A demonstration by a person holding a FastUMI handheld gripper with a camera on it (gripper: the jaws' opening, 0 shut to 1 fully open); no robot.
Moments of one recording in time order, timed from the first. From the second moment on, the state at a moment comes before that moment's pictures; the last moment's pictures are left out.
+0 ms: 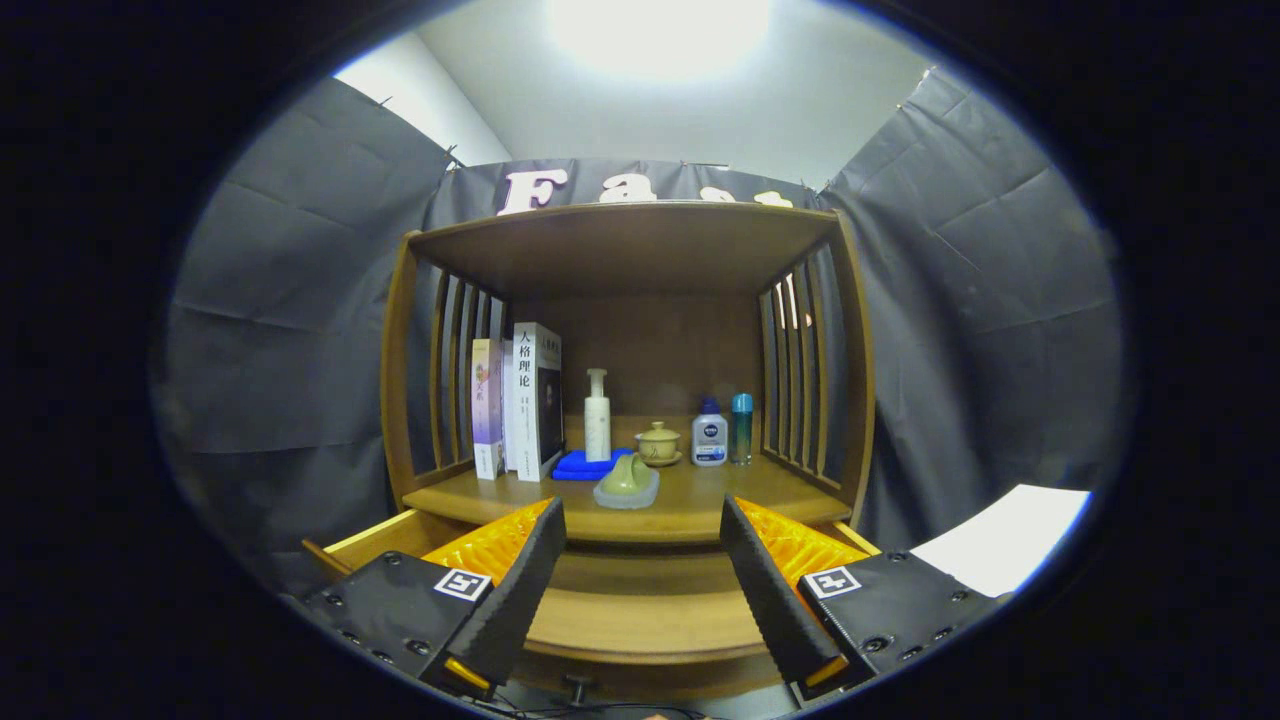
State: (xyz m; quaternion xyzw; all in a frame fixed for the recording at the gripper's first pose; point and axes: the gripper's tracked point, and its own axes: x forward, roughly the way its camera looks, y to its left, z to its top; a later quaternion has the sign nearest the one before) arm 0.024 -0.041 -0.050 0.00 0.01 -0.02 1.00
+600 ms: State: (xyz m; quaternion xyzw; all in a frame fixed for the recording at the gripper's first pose) arm -0.052 -0.046 -0.120 -0.03 0.05 -0.06 1.00
